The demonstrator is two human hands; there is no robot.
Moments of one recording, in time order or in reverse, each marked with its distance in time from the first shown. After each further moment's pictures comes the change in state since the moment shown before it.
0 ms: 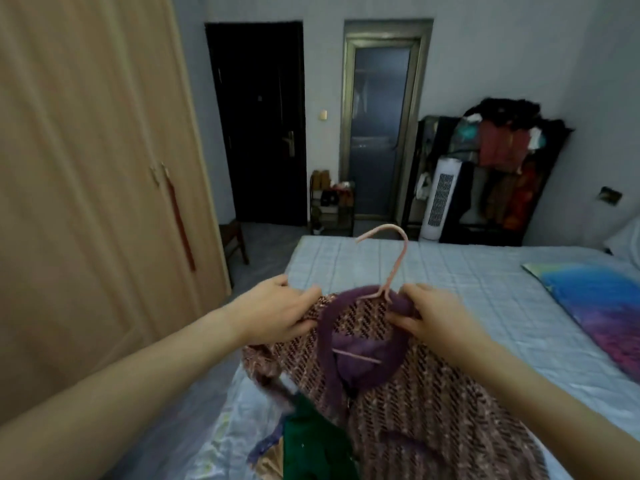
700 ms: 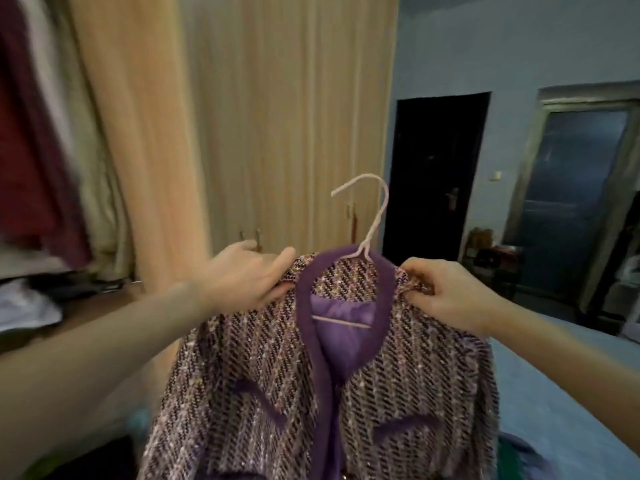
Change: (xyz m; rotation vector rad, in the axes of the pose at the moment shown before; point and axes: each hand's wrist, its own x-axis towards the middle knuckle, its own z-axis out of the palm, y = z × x) left_hand -0.365 0.022 -0.269 0.515 -0.068 -0.509; right_hand -0.037 -0.326 -0.063 0.329 -0.106 -0.604
